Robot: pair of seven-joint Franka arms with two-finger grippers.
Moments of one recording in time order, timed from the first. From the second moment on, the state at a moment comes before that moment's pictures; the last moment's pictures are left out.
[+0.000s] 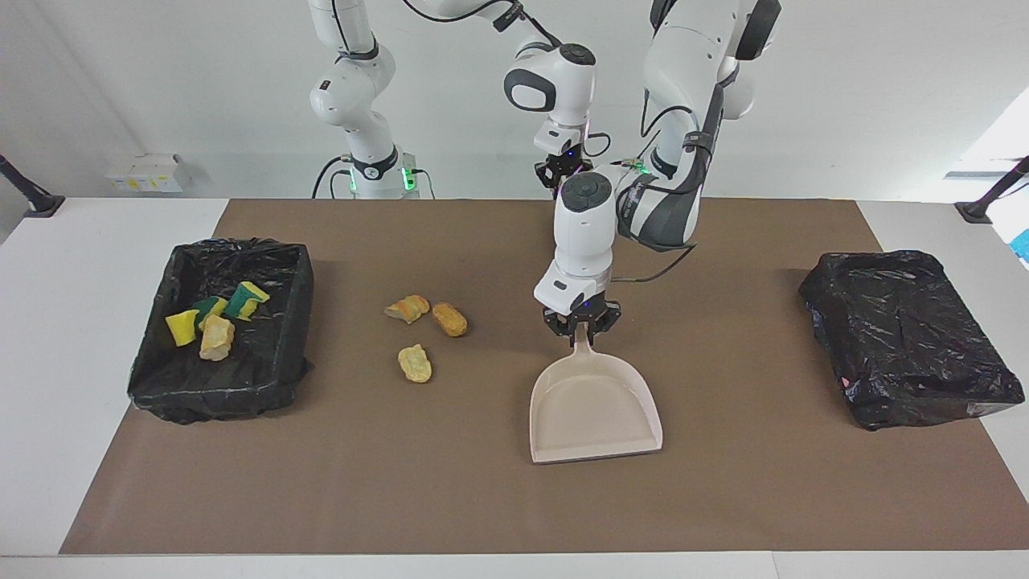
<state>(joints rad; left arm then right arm) -0.51 0.39 -0.10 -1.68 0.21 2.14 -0.66 1.15 0.03 0.01 -2.27 -0.06 2.26 1.10</state>
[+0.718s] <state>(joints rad) -0.42 0.33 -0.09 -1.69 0.21 1.87 0.35 0.82 -0.16 0.00 -2.22 -0.08 1.84 0.94</state>
